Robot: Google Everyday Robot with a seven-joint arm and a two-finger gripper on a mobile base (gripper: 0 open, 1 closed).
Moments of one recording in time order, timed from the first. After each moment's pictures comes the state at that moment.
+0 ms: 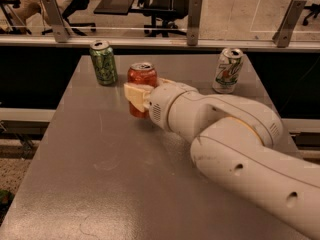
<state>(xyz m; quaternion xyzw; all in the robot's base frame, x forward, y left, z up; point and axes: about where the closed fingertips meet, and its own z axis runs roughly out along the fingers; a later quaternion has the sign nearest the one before) 0.527 0.037 0.914 -0.77 -0.18 -0.57 0.24</state>
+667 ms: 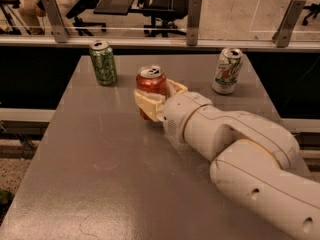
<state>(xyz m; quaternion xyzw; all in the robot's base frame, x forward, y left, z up) 0.514 0.015 0.912 -0.72 -0.23 -0.62 0.22</state>
